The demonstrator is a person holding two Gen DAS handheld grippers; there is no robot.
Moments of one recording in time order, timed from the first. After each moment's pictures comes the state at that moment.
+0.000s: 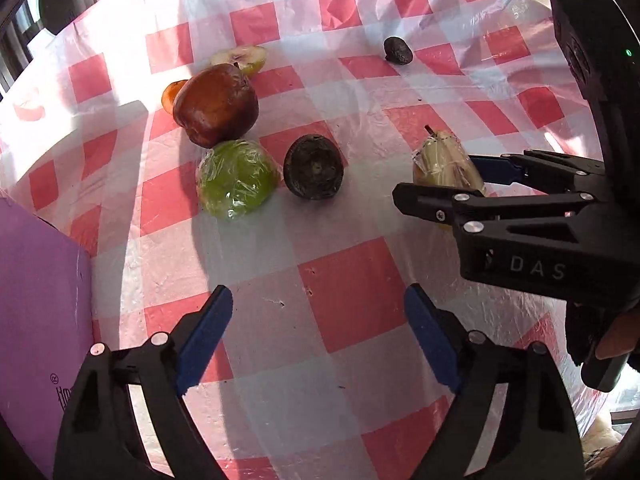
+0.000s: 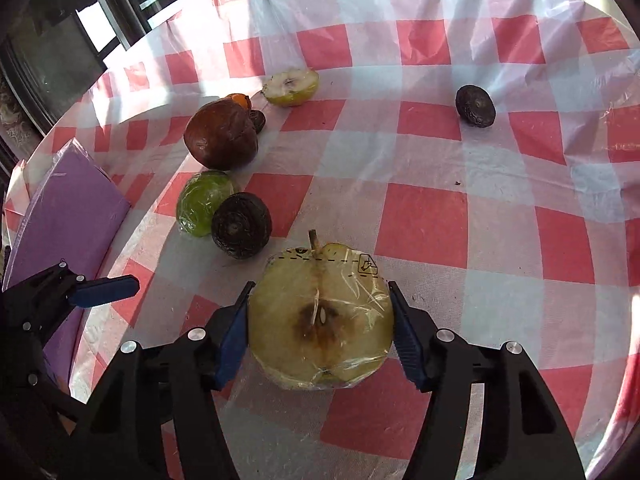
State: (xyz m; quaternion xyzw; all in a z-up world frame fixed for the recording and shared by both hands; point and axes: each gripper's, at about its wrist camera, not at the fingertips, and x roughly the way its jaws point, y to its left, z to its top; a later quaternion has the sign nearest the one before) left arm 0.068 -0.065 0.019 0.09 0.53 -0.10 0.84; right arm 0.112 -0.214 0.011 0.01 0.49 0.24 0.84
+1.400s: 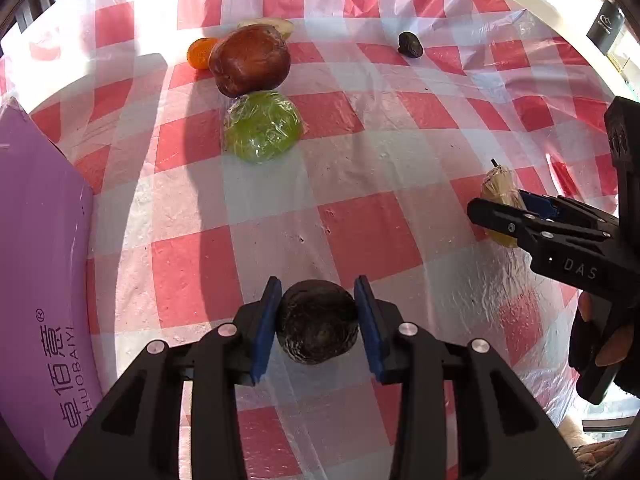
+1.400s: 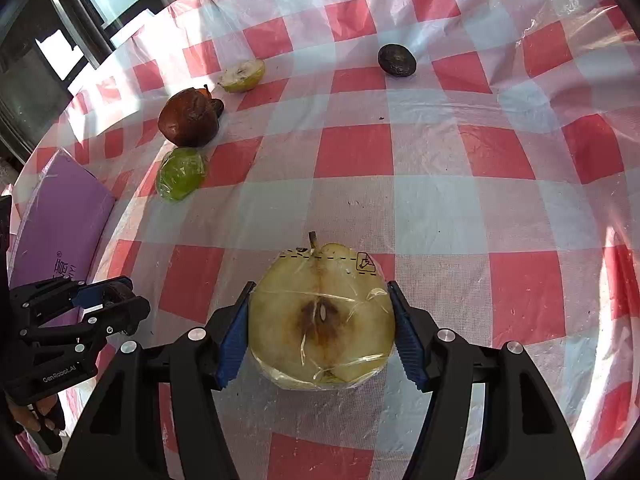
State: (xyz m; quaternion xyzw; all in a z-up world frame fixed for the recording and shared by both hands) left arm 0.034 -0.022 0.013 0.01 0.56 -0.10 0.83; right arm 0.067 -0.243 0.009 0.04 0.51 0.19 0.84
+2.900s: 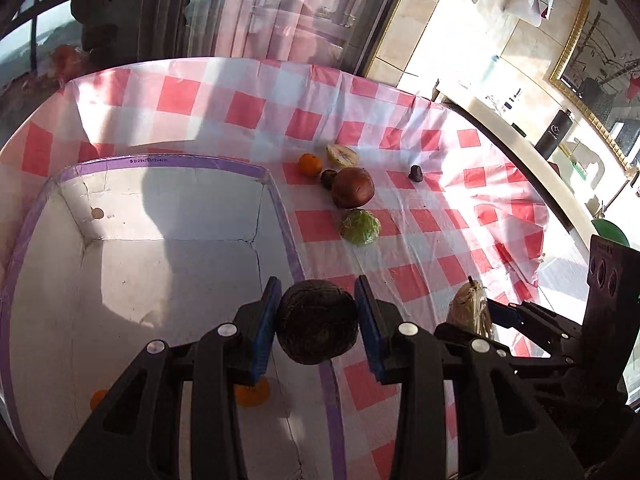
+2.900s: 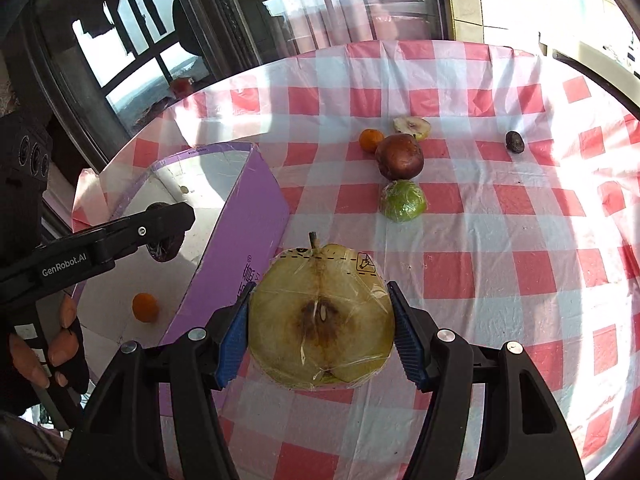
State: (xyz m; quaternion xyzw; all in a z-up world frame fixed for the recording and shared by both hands) left arm -0.033 0.171 0.145 -0.10 0.43 -0.14 0.89; right arm -0.054 -0.063 0.124 0.04 0.43 0.22 0.88
